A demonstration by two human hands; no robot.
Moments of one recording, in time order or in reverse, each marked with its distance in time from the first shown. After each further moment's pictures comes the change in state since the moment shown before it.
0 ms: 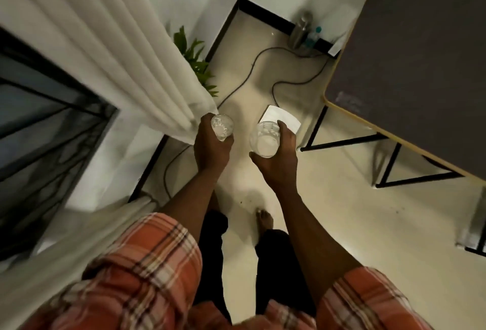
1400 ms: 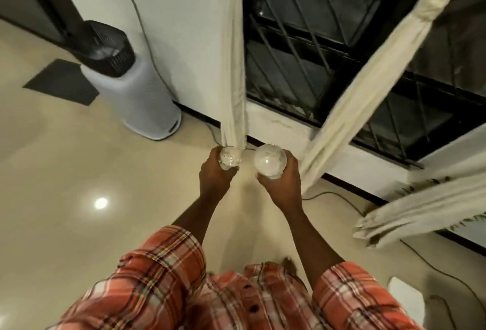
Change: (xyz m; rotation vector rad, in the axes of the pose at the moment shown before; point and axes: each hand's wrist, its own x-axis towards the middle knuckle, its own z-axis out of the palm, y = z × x) left_hand -0.788 -0.176 -0.205 -0.414 1.297 -0.617; right_hand -0.631 -0.045 -0.086 0.013 -1.245 -0.981
